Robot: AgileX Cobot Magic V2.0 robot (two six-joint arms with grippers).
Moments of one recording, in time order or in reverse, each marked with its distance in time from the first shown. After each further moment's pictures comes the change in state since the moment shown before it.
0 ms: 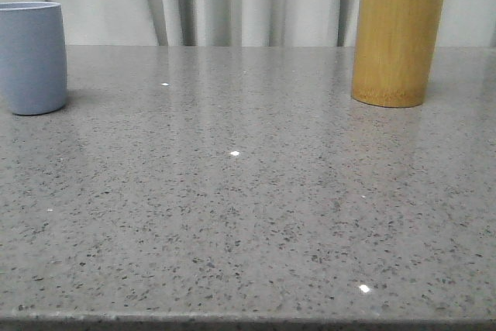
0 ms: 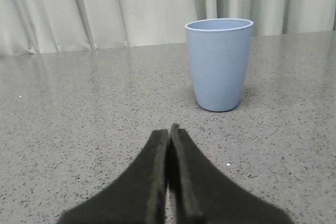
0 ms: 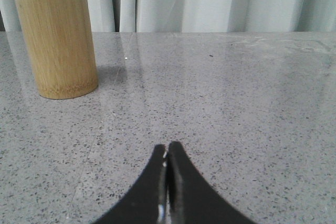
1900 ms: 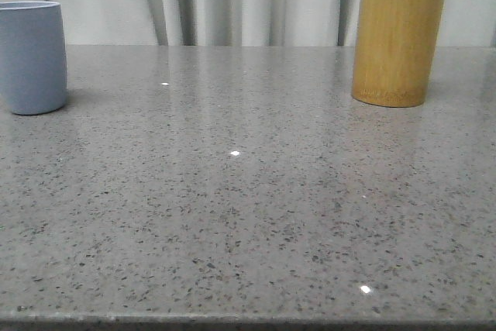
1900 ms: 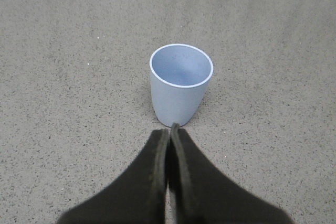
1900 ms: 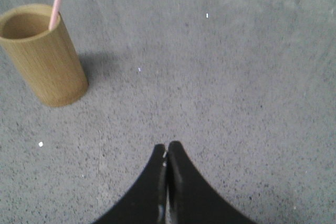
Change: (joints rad) left arm 0.000 0.684 -0.912 -0.162 0.690 0.000; right arm 0.000 0.515 -0.839 0.061 0.750 0.000
